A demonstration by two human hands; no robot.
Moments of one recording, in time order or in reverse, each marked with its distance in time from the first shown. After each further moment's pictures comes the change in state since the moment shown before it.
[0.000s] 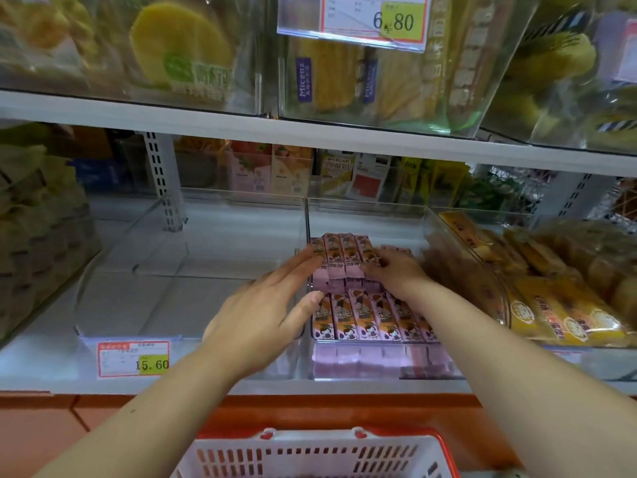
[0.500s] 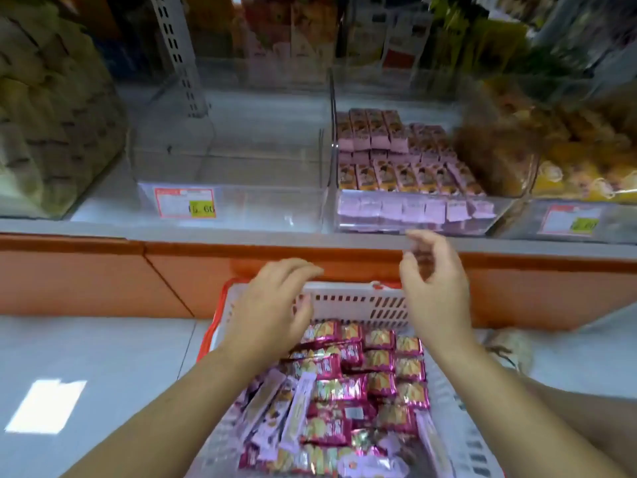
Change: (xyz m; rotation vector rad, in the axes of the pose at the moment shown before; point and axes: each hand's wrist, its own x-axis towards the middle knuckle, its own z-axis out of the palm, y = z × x) left_hand -0.152 0.018 0.073 -0.080 0.186 0.014; right_hand -0.217 0.057 0.074 0.285 0.352 -0.214
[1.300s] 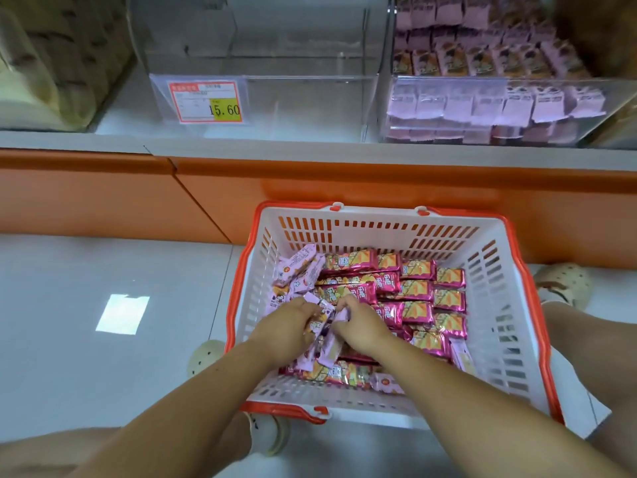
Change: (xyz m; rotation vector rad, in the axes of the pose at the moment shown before) left_hand -0.145 -0.046 0.077 -0.031 -0.889 -0.475; right_hand -0.138 0.114 0.143 -0.234 -1.007 0.429
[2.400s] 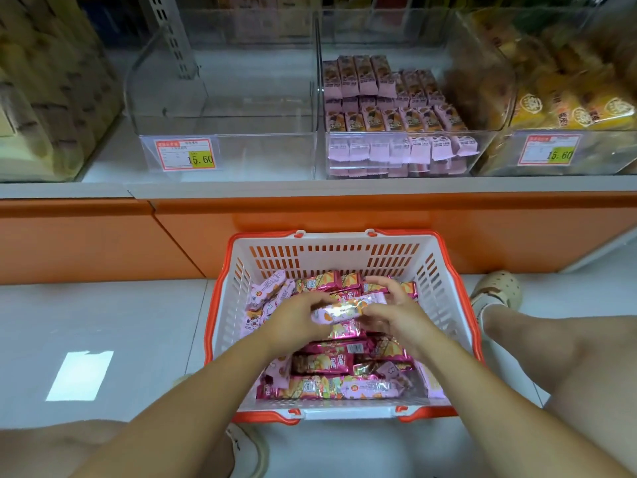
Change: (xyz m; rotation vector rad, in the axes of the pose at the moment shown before) left_hand -0.010 0.084 -0.052 -0.437 0.043 0.137; right_hand -0.089 0.015 -0.099 0.940 0.177 -0.053
